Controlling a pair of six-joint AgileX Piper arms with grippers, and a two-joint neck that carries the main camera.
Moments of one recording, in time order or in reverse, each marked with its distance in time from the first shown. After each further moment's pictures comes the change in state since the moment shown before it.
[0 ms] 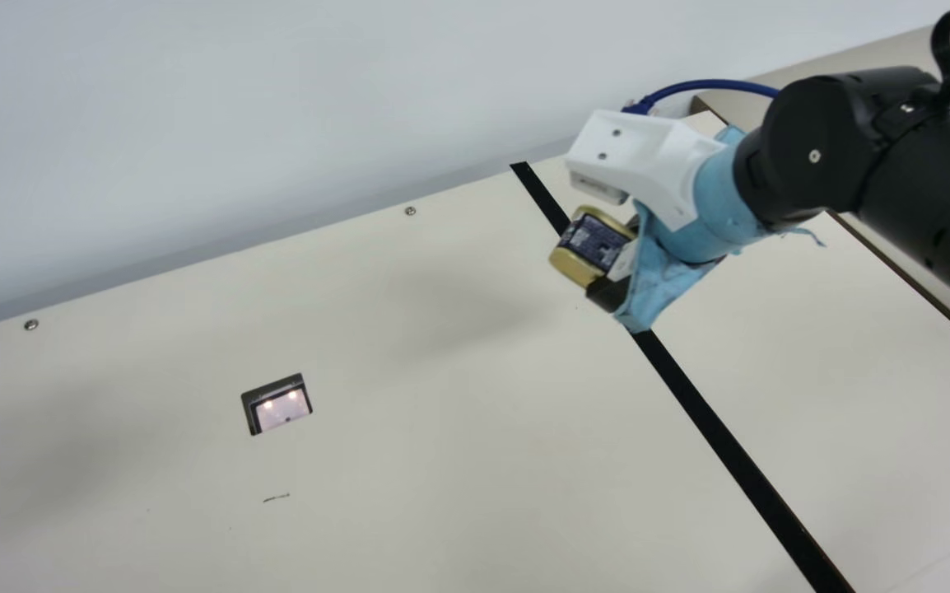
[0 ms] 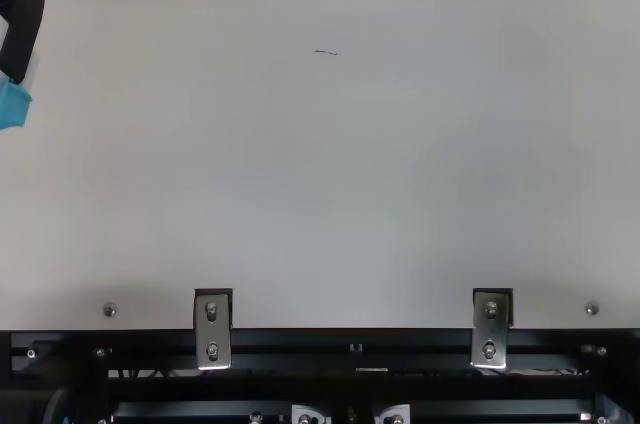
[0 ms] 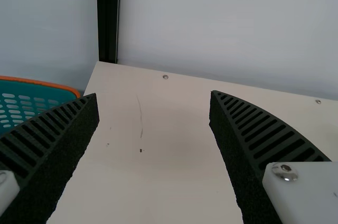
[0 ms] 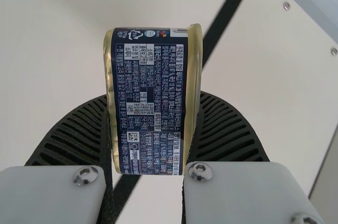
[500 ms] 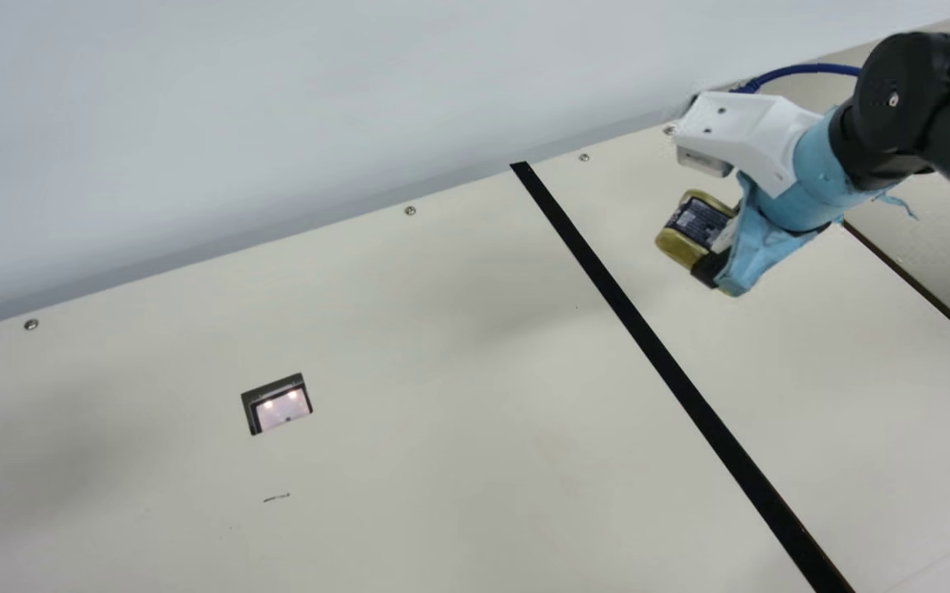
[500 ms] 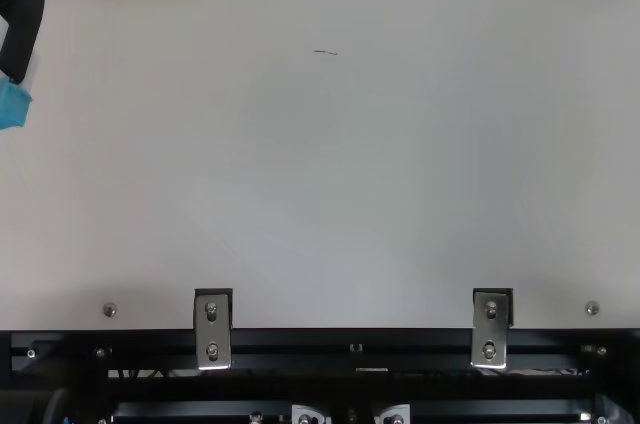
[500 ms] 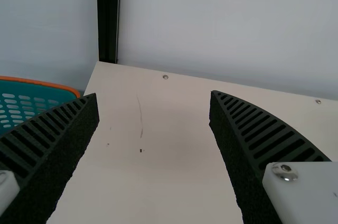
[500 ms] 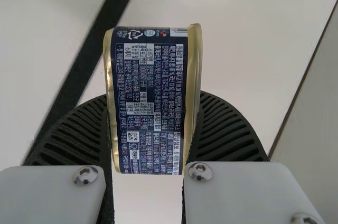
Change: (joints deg) left arm 0.0 0.0 0.0 0.0 0.0 0.0; right arm -15.1 9.6 -7.8 -2.8 3.0 -9.4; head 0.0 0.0
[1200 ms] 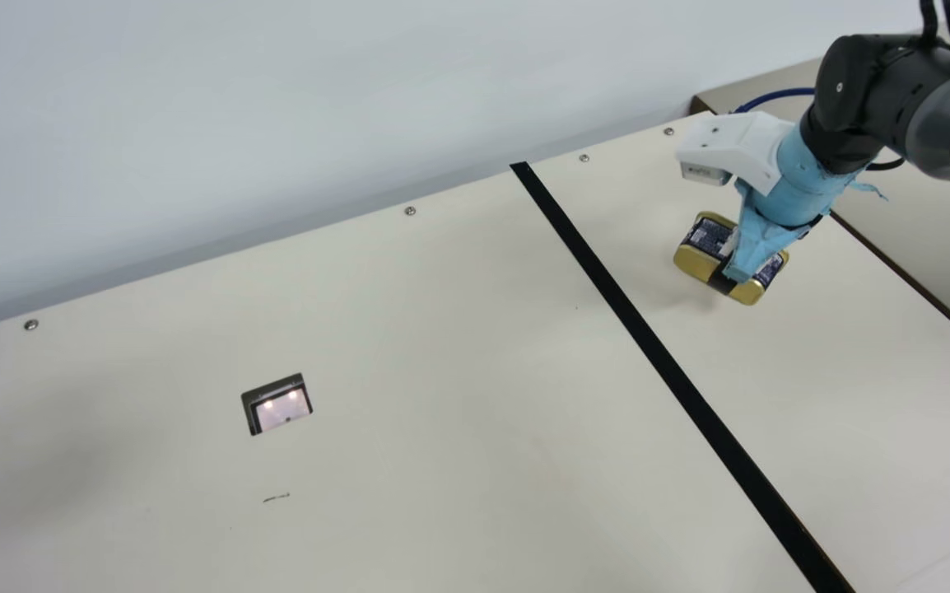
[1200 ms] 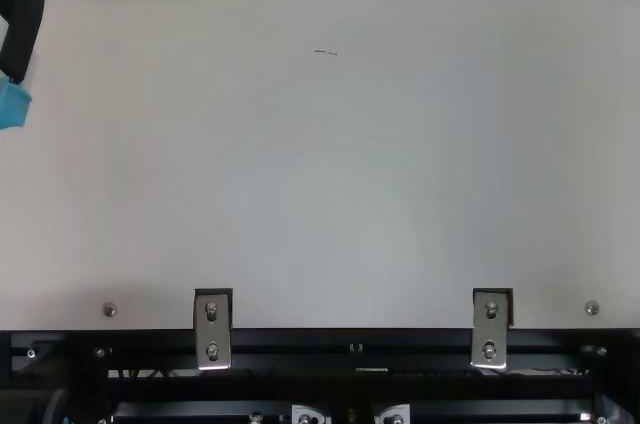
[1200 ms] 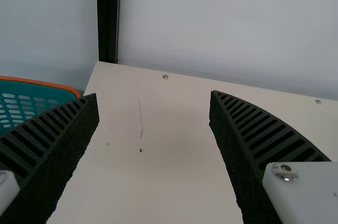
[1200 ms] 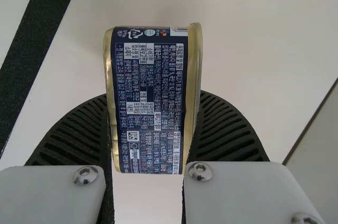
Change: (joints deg) left arm 0.0 0.0 0.0 0.0 0.0 0.0; right arm -1.1 14.4 -7.3 -3.1 1.7 0.2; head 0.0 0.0
